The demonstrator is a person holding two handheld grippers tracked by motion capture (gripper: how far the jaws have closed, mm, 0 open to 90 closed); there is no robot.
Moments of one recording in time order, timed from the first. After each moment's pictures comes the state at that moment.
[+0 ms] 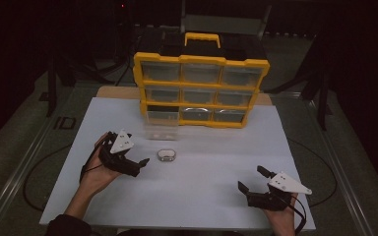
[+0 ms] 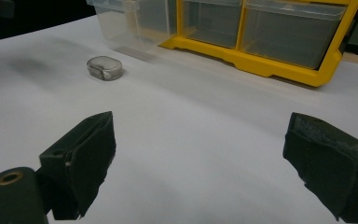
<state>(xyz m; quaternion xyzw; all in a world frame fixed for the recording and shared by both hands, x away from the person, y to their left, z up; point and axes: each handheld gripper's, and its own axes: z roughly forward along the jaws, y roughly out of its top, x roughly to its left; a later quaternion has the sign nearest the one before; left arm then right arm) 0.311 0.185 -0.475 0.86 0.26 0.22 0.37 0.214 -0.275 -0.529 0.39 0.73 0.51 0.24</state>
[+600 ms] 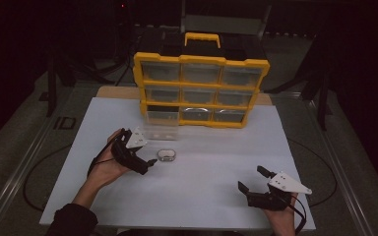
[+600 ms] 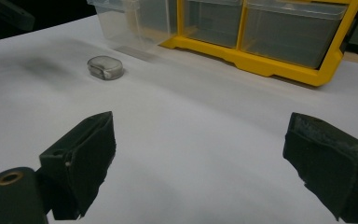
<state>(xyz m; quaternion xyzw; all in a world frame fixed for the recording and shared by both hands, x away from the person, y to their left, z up) 0.330 0.161 -0.481 0.89 0.22 0.20 0.33 0.214 -0.275 -0.529 0.38 0.73 0.51 0.24</state>
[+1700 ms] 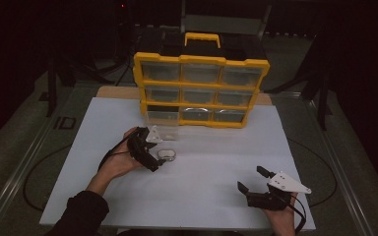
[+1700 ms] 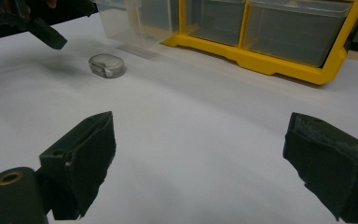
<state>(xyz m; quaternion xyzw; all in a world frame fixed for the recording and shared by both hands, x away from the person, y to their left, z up) 0.360 0.127 -0.499 0.93 0.20 0.15 0.27 0.215 -0.275 -0.529 0.38 0.73 0.51 0.24</state>
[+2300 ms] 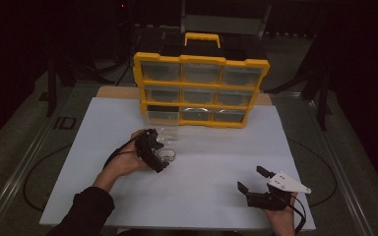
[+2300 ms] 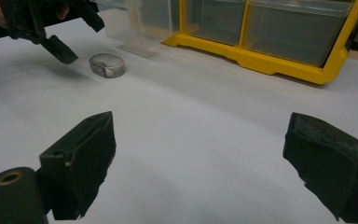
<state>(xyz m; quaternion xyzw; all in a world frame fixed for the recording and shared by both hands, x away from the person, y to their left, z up) 0.367 0.107 -0.512 0.95 0.19 0.13 0.22 0.215 -0.275 -0.530 0.38 0.73 0.51 0.24</state>
